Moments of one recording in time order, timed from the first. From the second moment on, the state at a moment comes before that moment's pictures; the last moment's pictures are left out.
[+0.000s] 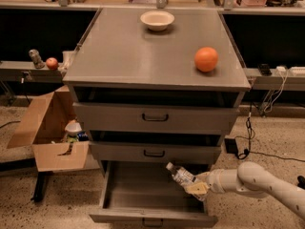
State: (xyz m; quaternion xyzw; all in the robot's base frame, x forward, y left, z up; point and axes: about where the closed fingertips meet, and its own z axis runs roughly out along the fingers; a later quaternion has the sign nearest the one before) arm 0.520 -0.205 0.366 -0.31 0.87 0.28 0.28
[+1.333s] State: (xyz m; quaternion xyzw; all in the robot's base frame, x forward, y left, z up) arm 0.564 -0.231 0.218 -0.31 0.88 0.27 0.25
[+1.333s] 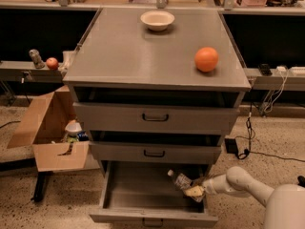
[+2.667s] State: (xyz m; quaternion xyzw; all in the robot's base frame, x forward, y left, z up) arm 0.560 -0.204 0.194 -0.32 0.87 0.29 0.25
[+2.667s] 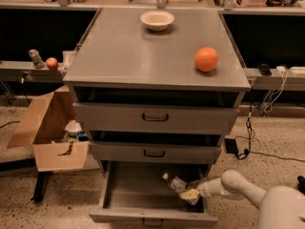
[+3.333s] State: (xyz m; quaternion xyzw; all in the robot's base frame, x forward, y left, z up) arm 0.560 -0.203 0.194 -0.32 0.87 0.29 0.25
